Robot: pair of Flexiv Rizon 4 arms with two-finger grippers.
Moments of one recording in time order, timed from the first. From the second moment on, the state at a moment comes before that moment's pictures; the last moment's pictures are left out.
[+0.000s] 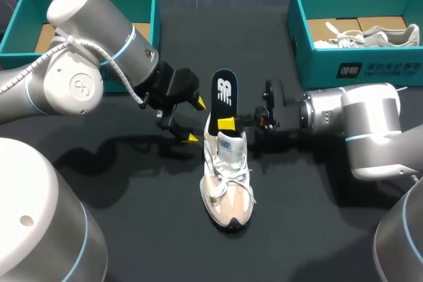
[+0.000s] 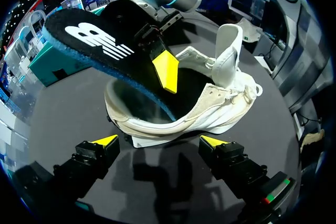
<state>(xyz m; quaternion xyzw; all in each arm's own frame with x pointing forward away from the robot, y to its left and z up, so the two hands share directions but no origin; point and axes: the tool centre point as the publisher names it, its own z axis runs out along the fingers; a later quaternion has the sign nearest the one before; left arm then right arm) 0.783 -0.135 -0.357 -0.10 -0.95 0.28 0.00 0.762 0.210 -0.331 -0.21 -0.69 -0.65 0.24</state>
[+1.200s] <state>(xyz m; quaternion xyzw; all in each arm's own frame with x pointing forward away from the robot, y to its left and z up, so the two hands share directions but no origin) 0.783 -0.135 -0.357 -0.10 -0.95 0.28 0.00 0.778 0.209 -0.307 -0.18 -0.71 -0.64 0.22</state>
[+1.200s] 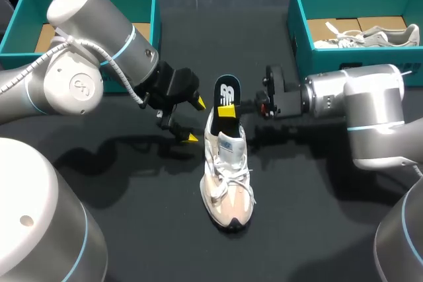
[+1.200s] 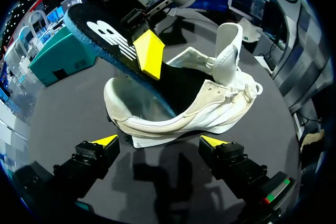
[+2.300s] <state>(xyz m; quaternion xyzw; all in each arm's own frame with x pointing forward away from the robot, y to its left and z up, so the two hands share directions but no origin) 0.783 -0.135 -0.357 -0.10 -0.95 0.28 0.00 0.779 0.209 -0.309 -0.19 -0.72 -0.63 0.24</state>
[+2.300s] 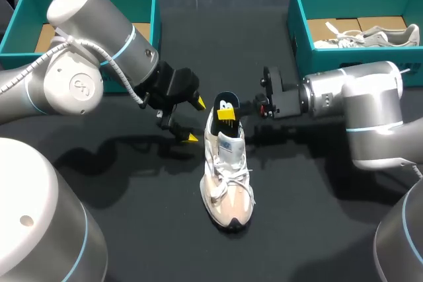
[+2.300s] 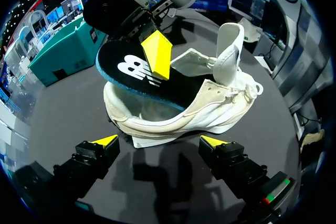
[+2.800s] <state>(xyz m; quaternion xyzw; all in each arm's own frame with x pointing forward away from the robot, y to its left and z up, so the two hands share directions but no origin) 0.783 -0.135 -0.357 -0.10 -0.95 0.28 0.00 0.761 0.212 -0.332 -0.22 -0.70 -0.61 0.29</state>
